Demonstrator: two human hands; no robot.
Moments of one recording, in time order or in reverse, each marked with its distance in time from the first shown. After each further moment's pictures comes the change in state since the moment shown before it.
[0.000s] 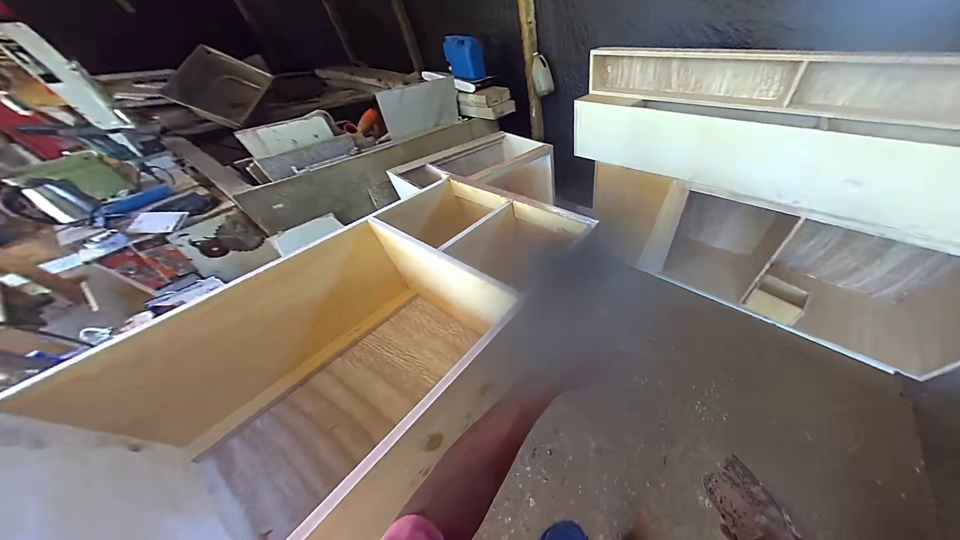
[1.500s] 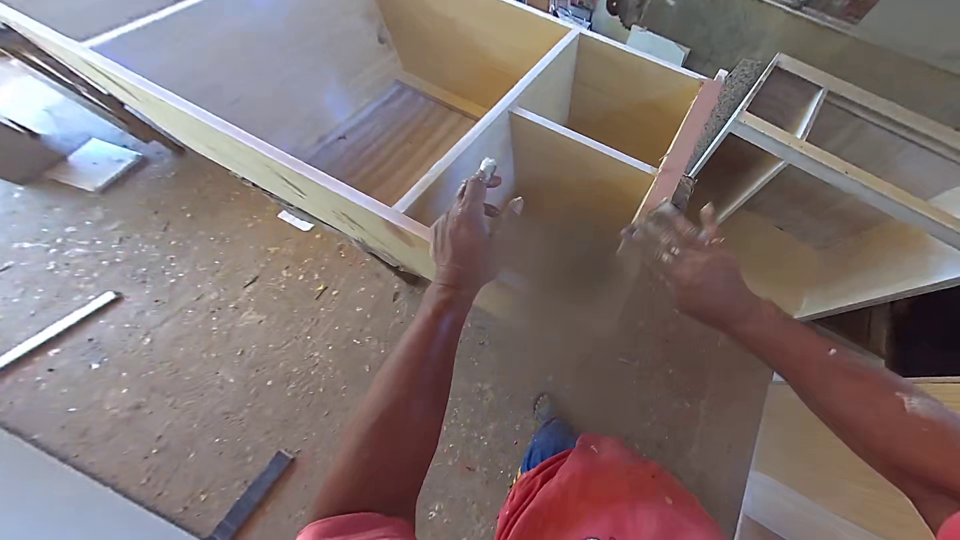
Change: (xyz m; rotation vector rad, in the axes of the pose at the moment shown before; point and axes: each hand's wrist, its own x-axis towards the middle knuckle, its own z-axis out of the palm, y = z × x) left_hand 0.262 -0.077 -0.020 0.288 1.331 -1.399; right_hand 0.734 -0.261 0.436 -0.621 -1.819 -2.004
